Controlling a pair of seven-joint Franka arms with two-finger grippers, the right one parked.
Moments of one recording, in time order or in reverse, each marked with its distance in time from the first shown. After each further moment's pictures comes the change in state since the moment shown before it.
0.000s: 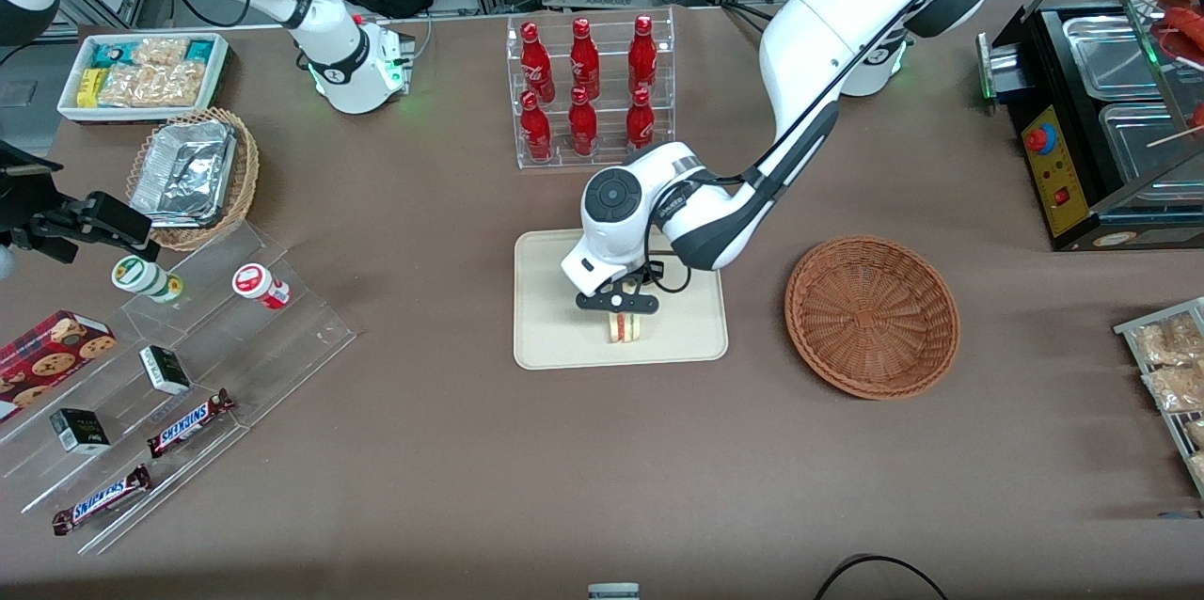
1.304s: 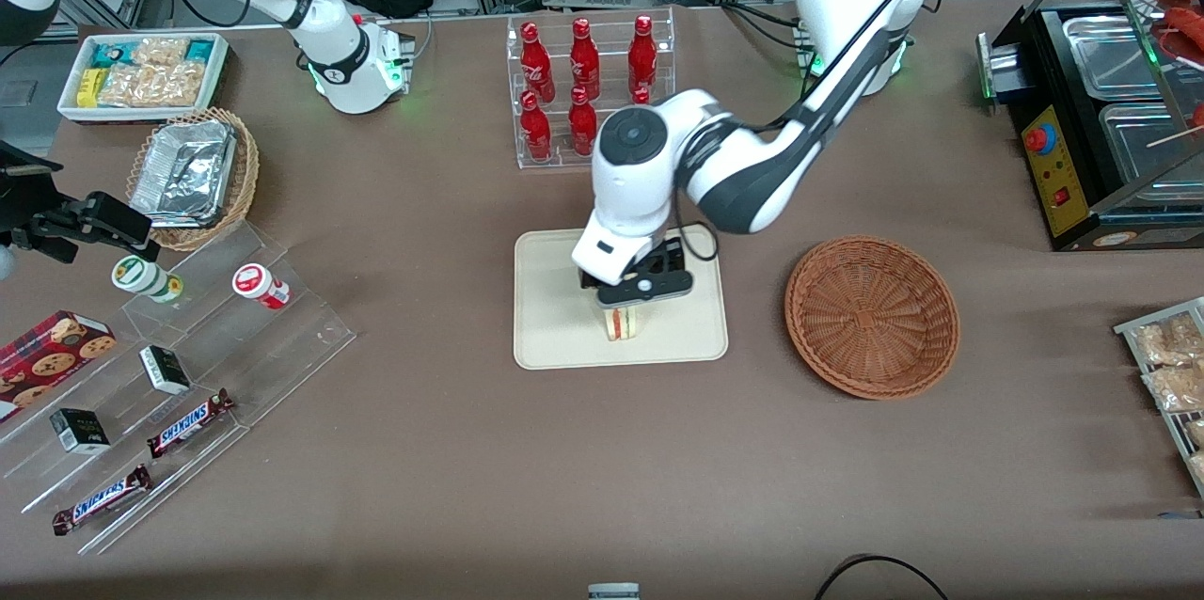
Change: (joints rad) arm 0.058 -0.229 0.005 0.032 0.000 -0.107 -0.222
